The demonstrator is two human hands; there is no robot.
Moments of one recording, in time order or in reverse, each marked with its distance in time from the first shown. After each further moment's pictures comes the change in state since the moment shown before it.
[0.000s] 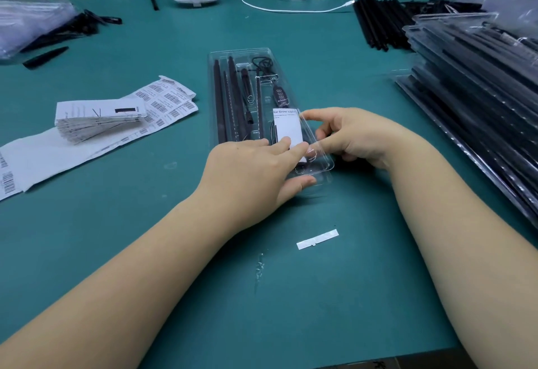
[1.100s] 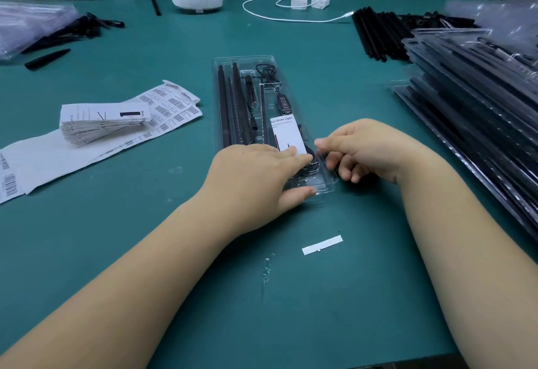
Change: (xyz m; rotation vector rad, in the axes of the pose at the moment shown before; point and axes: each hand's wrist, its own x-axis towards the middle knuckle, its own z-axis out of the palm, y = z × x) left_hand -0.001 -0.010 0.005 -0.118 -0.080 0.003; right_hand -0.019 -0.011 0.005 0.046 0.099 0.165
